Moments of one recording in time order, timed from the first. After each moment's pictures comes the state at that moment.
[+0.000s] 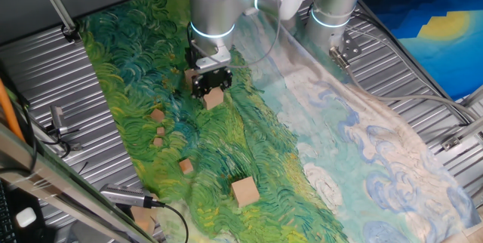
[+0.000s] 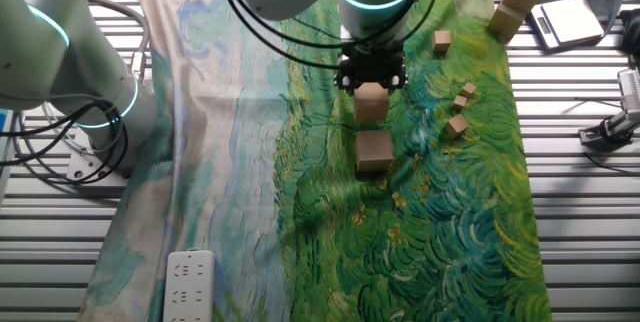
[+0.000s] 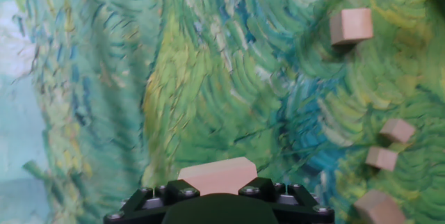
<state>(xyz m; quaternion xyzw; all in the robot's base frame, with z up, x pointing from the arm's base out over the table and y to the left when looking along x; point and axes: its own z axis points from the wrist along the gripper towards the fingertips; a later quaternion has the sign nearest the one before) 0.449 0.049 0.068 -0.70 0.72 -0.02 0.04</state>
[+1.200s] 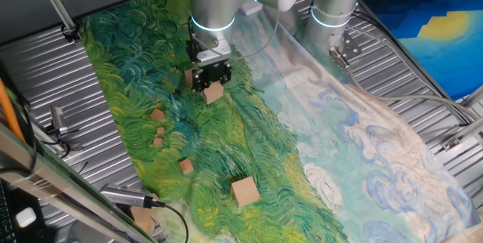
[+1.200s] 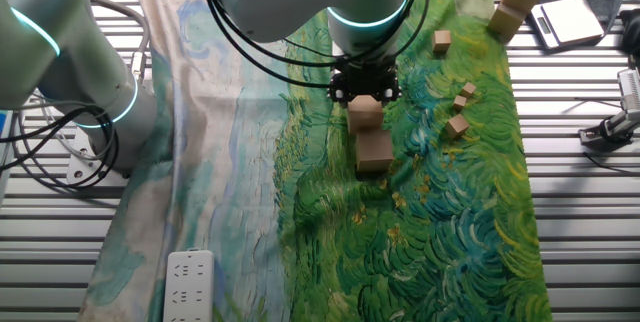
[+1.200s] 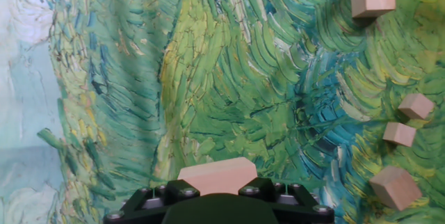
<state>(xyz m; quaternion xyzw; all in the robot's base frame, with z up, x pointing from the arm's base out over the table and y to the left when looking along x) 0.444 0.030 0.063 -0.70 0.71 -0.02 0.04</state>
